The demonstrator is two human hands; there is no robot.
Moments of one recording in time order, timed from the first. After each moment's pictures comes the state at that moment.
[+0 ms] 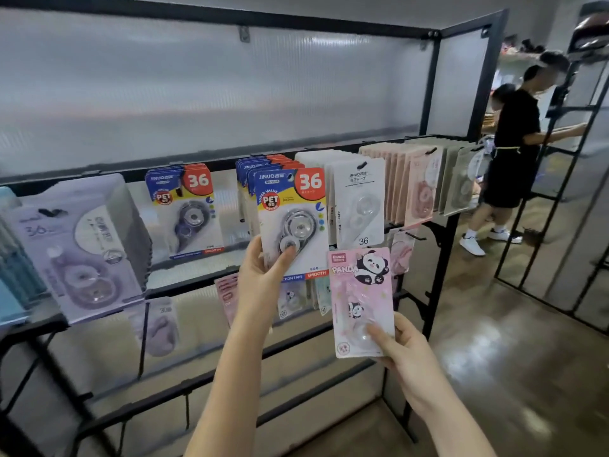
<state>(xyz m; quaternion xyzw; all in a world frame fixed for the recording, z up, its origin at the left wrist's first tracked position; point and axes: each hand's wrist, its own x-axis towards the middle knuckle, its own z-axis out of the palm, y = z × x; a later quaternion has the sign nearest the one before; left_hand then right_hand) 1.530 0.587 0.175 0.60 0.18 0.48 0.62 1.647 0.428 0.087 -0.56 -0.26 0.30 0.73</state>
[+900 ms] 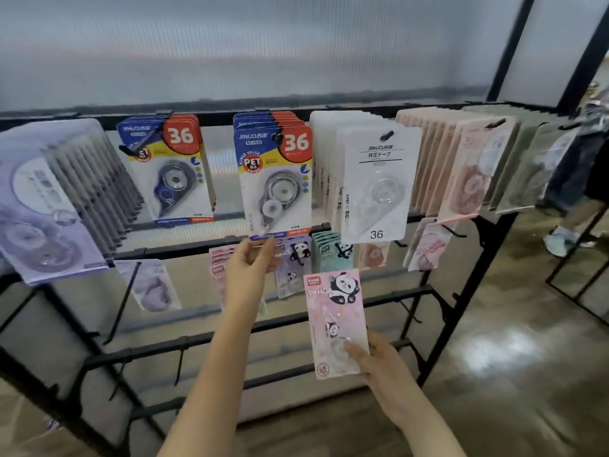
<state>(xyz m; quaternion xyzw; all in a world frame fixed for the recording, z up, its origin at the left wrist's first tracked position) 1.582 0.641 0.111 0.55 0.37 0.52 0.54 1.710 0.472 0.021 -0.56 -0.27 0.46 0.64</state>
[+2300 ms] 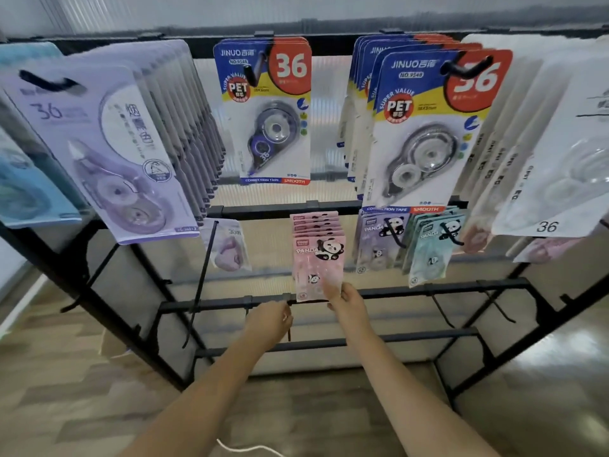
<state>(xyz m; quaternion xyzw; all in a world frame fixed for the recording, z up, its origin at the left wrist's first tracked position) 1.464 0.732 -0.070 0.83 0.52 -0.05 0.17 1.615 0.664 -0.052 -0.65 -0.31 0.43 0.55</state>
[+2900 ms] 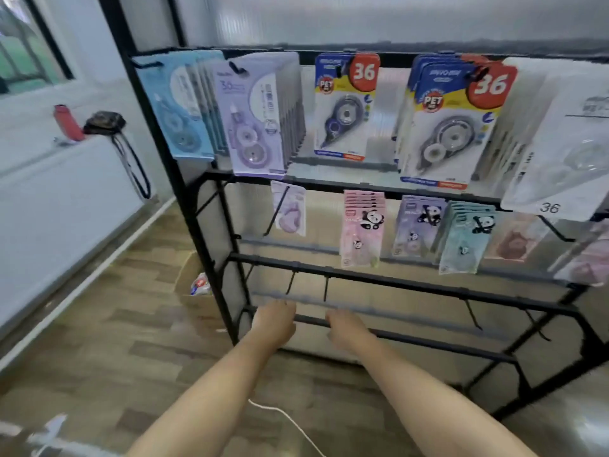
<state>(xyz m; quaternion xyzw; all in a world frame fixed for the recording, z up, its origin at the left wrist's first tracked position) 1.392 0.600 -0.055 0.80 0.59 -0.10 0.06 1.550 0.580 -0.055 -0.66 -0.71 0.24 -0.07</state>
